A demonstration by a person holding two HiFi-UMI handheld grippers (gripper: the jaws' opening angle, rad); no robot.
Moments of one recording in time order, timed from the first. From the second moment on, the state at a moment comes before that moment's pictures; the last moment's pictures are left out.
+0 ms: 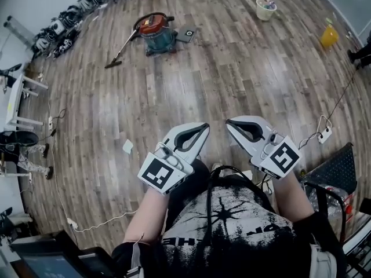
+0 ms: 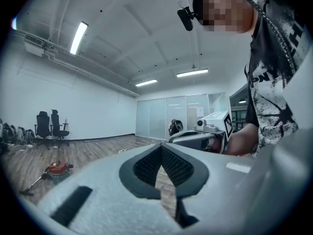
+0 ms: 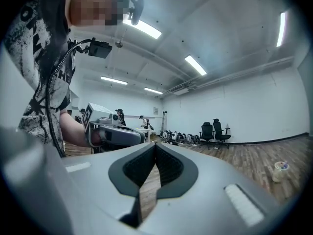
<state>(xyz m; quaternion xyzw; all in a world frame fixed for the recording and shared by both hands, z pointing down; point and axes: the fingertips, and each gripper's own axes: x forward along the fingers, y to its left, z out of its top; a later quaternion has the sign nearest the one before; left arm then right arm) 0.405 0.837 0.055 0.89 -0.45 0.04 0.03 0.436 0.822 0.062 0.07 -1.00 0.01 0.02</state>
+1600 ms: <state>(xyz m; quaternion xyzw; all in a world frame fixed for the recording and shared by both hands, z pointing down) 0.250 0.526 0.045 0.94 -0.34 0.01 0.00 0.287 0.511 0.050 0.20 -0.98 -0.03 0.03</state>
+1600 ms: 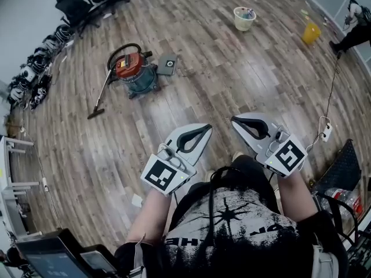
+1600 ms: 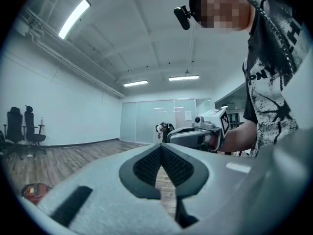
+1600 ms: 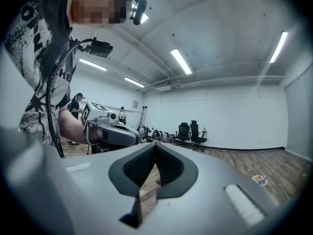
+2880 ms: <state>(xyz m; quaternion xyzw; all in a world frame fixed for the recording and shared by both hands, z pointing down) 0.314 0.164 0.073 0.89 -0.45 0.05 0.06 0.341 0.161 0.053 0.04 -1.00 -0.01 0.00</state>
